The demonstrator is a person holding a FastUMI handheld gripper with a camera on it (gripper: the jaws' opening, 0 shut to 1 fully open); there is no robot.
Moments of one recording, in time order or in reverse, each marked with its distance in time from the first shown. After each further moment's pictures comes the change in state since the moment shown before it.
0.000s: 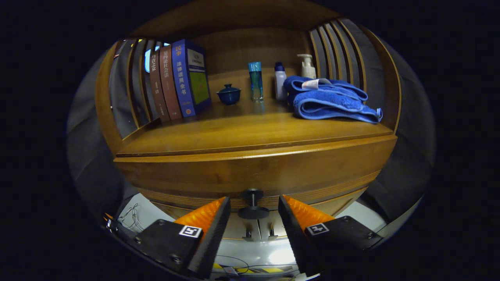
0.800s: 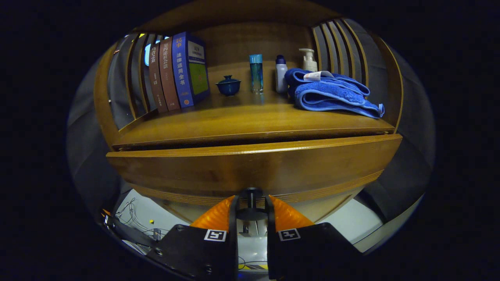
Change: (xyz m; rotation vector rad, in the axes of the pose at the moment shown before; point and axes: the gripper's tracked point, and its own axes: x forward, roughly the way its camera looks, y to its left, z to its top) arm -0.012 -0.002 -0.014 -0.039 0.039 -0.015
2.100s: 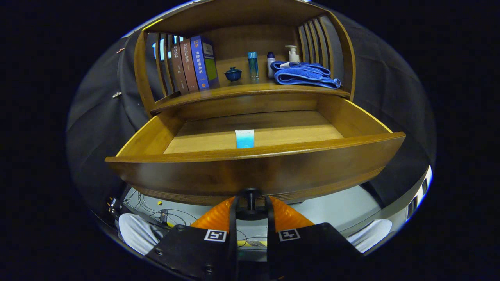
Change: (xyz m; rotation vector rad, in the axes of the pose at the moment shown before) arm -0.132 -0.011 -0.093 0.020 0.099 0.018
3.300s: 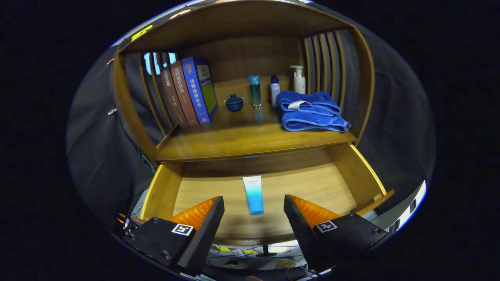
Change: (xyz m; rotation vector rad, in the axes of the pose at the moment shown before) arm 0.016 0.025 0.146 0.020 0.006 -0.019
